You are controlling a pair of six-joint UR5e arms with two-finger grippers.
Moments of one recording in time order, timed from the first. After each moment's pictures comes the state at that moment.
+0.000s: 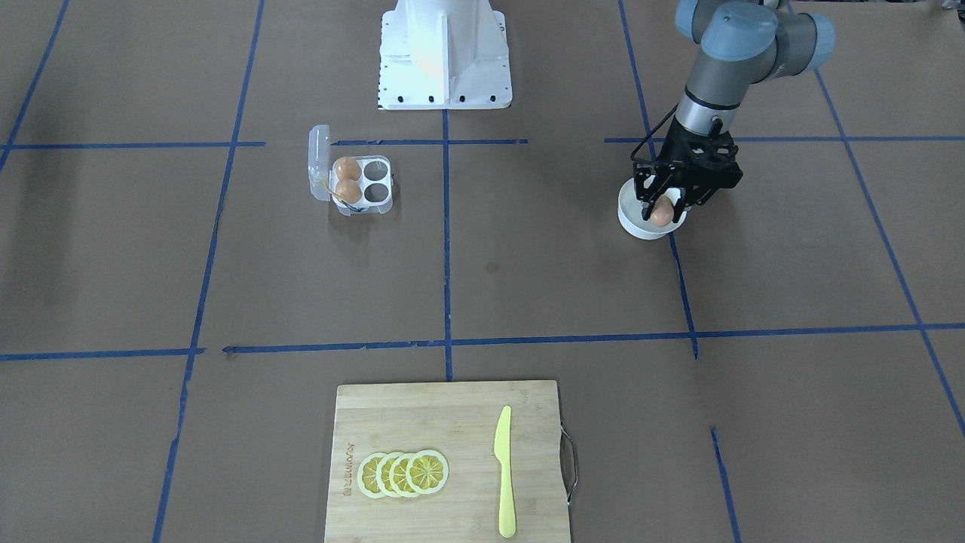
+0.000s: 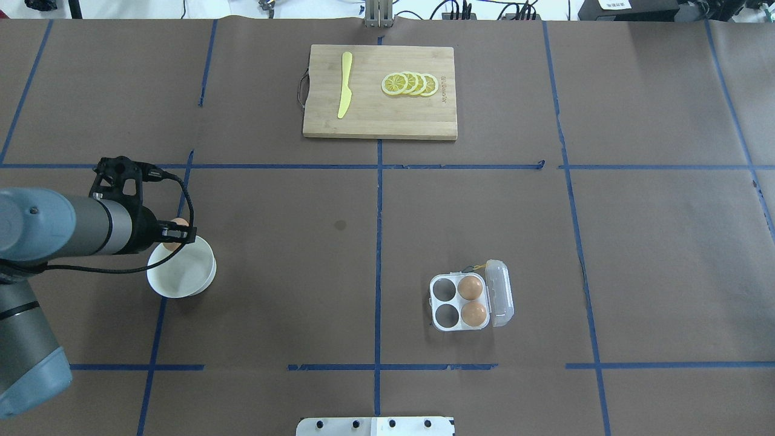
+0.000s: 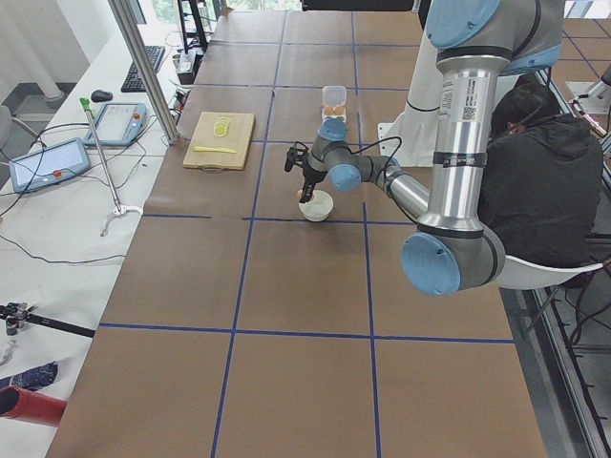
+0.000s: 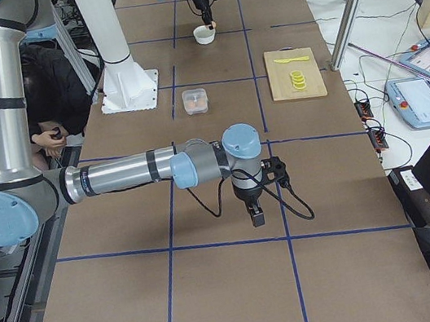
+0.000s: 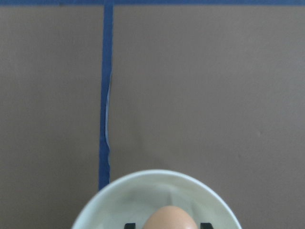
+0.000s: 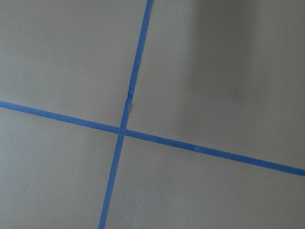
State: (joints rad) left arm -0.61 -1.64 -1.99 -1.99 -1.71 -0.99; right arm 1.48 -1.68 1.78 -1.50 2.26 -0.02
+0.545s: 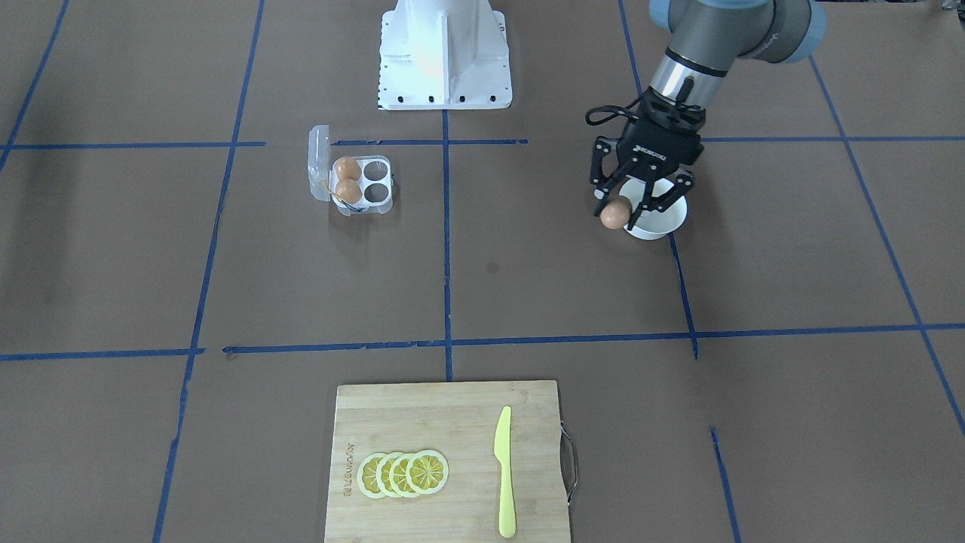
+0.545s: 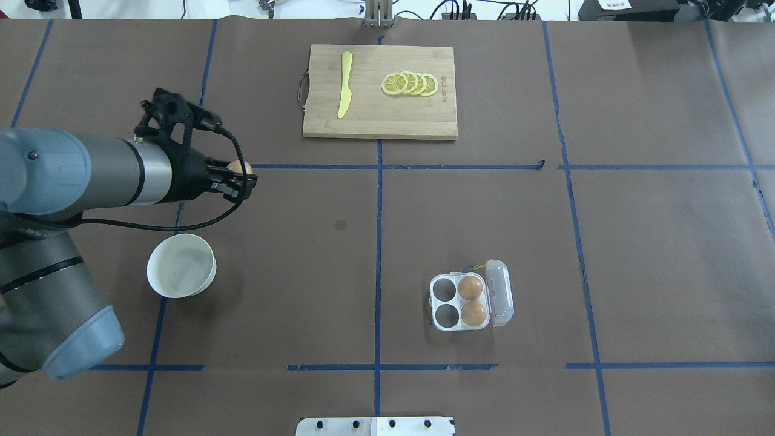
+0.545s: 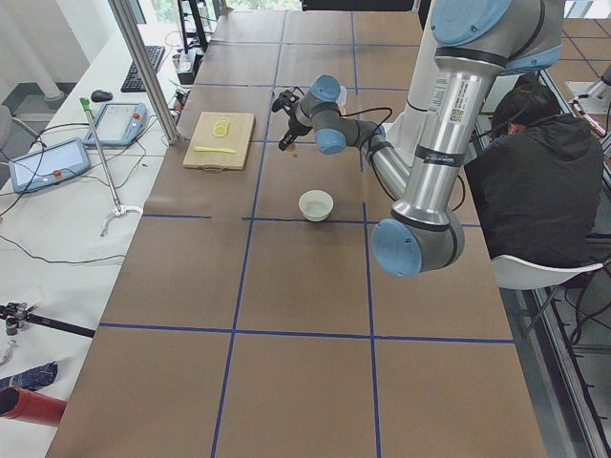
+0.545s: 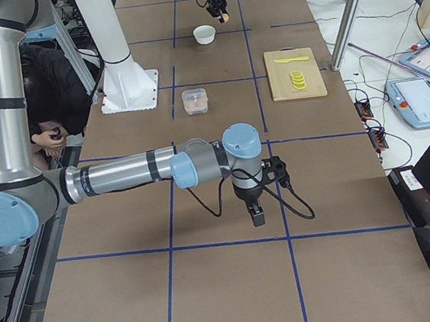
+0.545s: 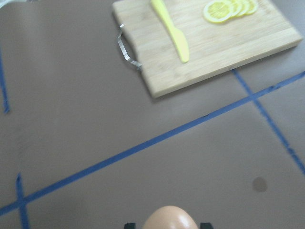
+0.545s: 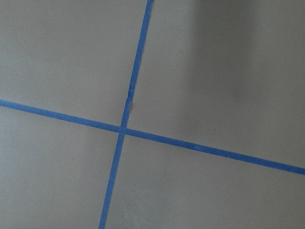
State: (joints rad) left arm -0.65 -1.91 -1.99 -2.04 -1.72 -0.67; right arm 1.48 -1.68 1.78 -1.50 2.26 -0.02
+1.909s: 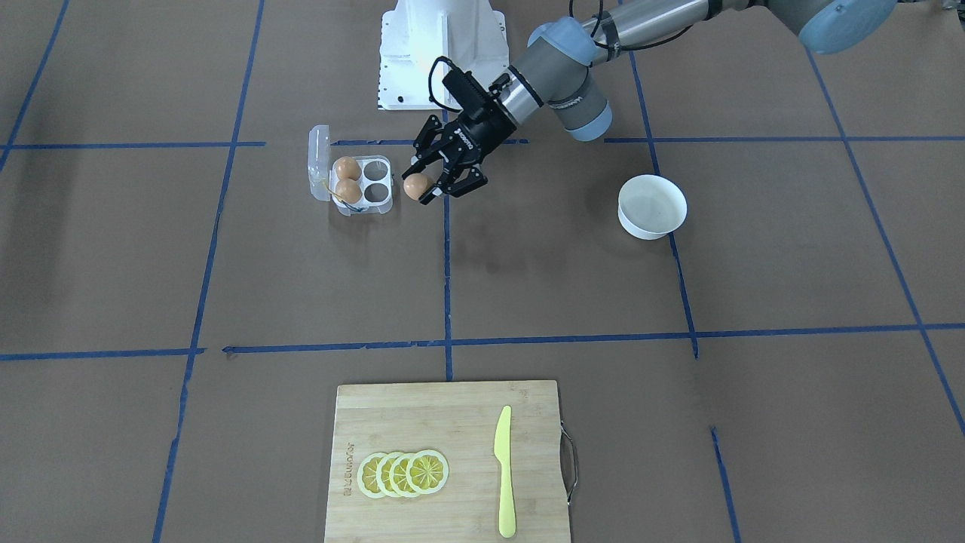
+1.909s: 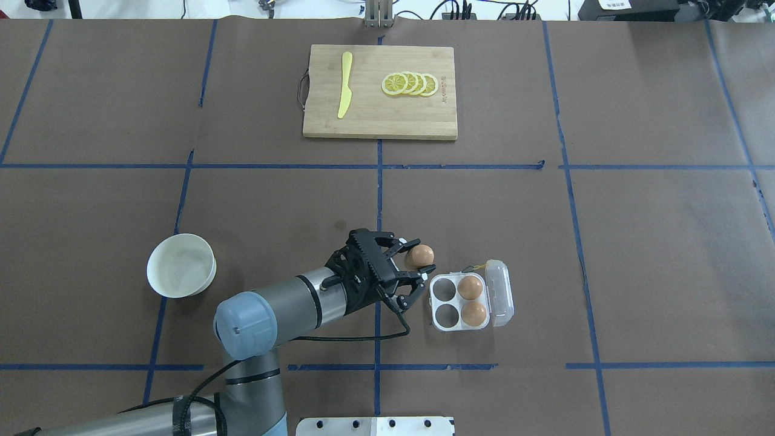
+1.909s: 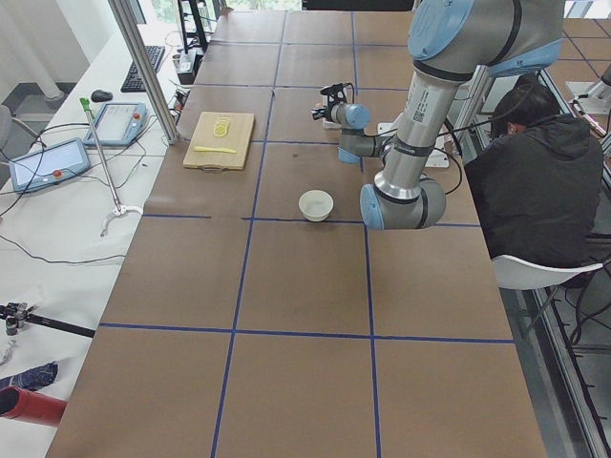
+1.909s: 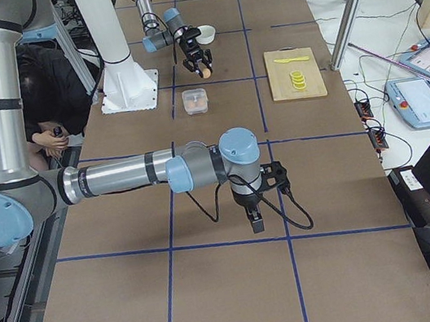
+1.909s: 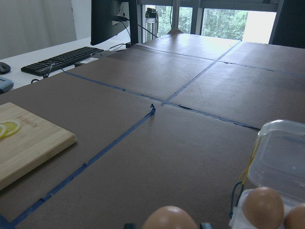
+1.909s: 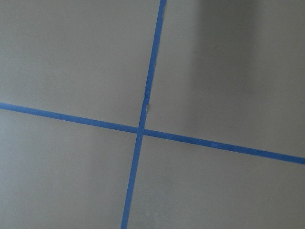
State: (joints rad) left arm -0.25 -2.21 -1.40 -2.91 -1.37 -0.31; right arm 1.53 -1.69 1.77 -1.50 2.25 -0.02
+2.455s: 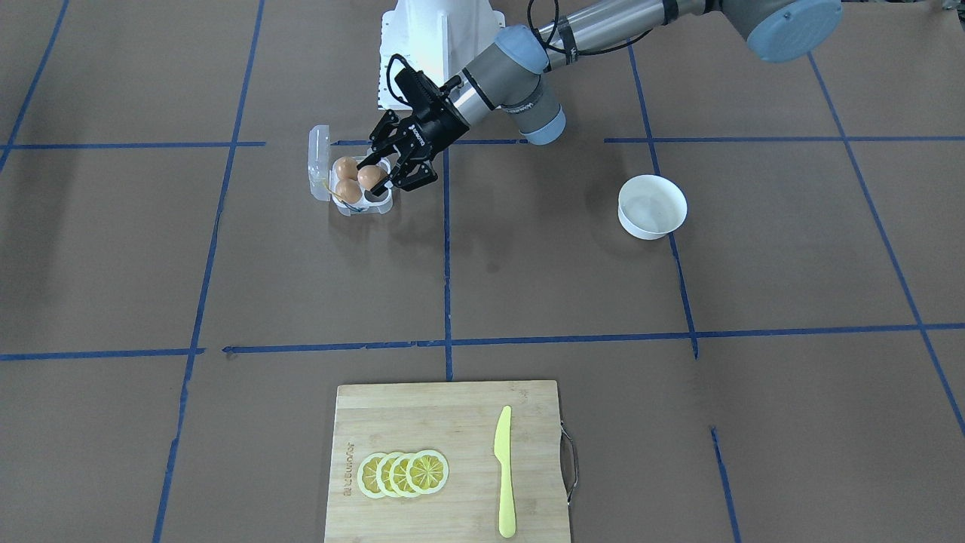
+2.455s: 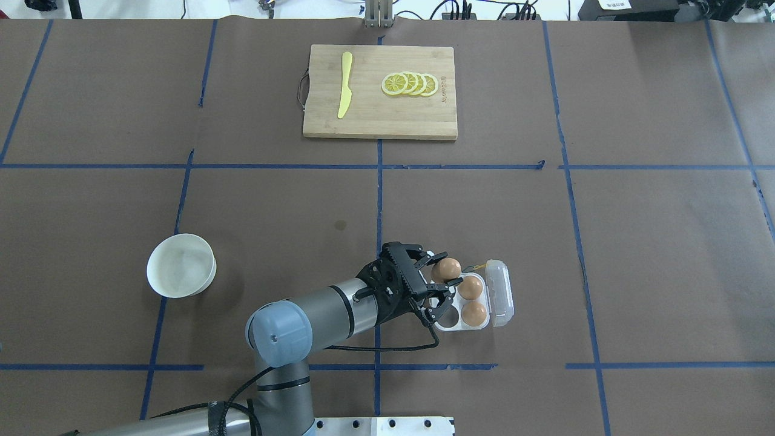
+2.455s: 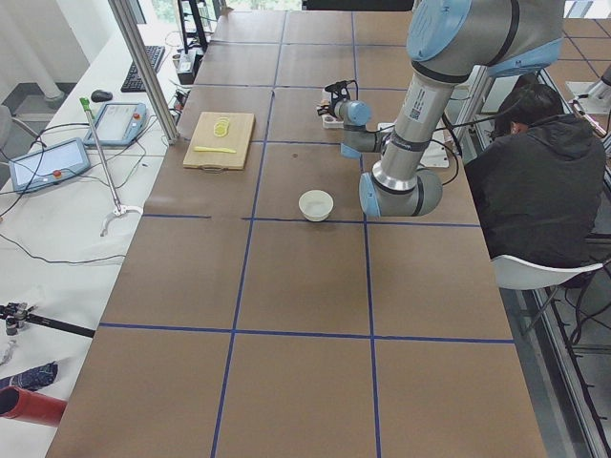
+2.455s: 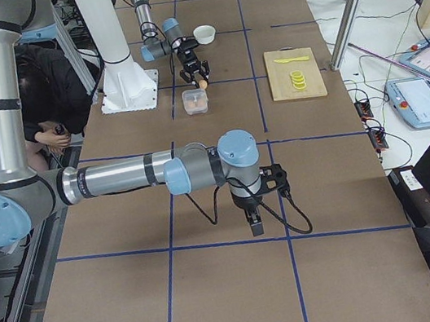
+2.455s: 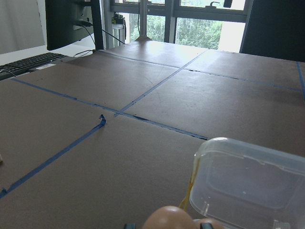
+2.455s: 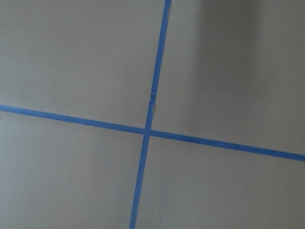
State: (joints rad) left arm -0.22 -2.30 -1.29 -2.94 -1.37 -0.31; right arm 1.54 -1.69 1.77 -1.50 2.25 -0.02
